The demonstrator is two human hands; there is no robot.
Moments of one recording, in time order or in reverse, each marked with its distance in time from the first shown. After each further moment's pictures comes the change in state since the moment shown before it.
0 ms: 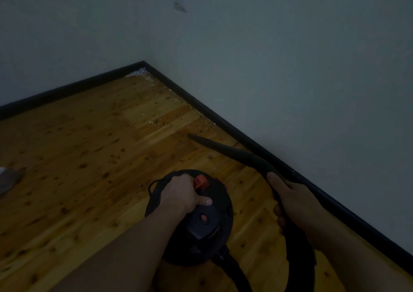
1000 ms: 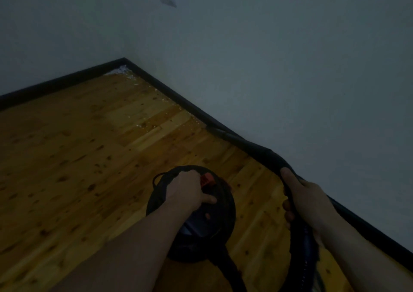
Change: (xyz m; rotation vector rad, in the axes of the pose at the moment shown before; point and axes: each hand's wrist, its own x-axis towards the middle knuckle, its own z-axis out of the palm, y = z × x) left_hand 0.055 -0.009 -0.023 0.115 -0.039 0.175; right_hand 0.011 -0.033 0.035 0.127 0.218 0.035
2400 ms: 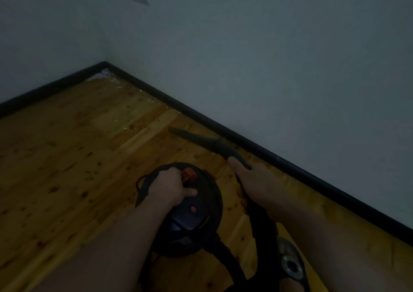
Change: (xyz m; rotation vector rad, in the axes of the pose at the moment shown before) left_hand 0.008 -0.017 0.002 -0.025 -0.055 -0.036; right_hand -0.002 0.000 0.038 -0.181 -0.199 -0.095
